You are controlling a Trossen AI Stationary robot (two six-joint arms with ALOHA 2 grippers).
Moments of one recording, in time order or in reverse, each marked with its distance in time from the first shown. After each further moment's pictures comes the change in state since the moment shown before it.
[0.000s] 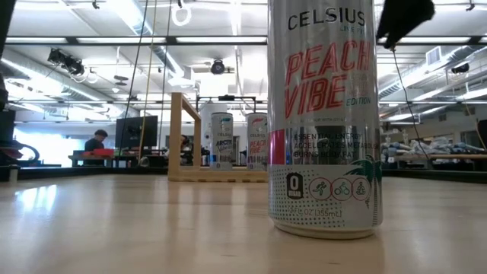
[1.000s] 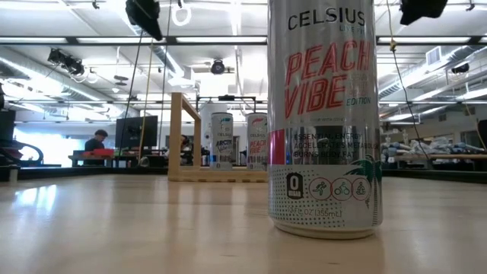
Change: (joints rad) left arm -0.213 -0.401 -0.873 0.439 -0.107 -0.266; right arm 0.200 -0.026 -0.093 0.307 -0.297 -0.041
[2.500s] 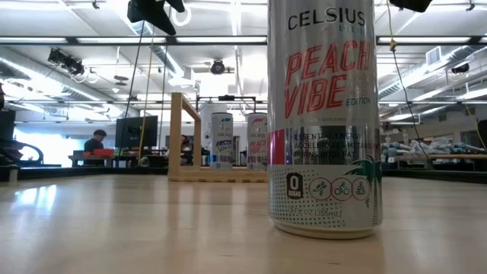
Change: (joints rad) left arm -0.006 0.000 0.001 0.128 -0.097 -0.282; right arm -0.004 0.000 0.000 0.095 -0.094 -0.172
